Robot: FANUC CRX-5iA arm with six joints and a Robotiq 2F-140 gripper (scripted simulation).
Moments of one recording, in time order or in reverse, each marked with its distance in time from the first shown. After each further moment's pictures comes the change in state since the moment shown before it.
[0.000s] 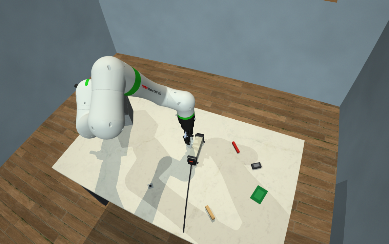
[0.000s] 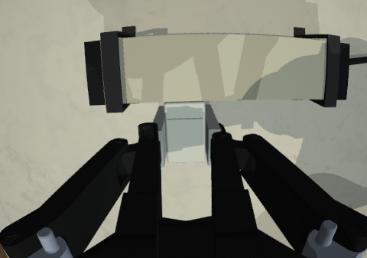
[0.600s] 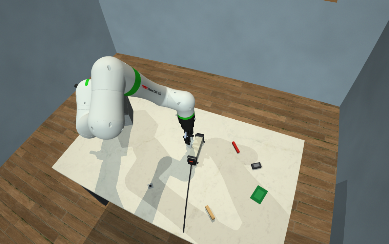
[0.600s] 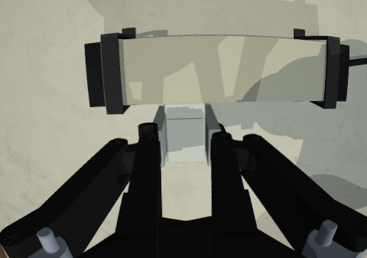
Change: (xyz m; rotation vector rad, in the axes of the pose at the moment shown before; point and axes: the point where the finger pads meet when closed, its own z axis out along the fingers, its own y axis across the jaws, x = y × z) arm 0.001 0.000 0.000 0.000 0.005 0.000
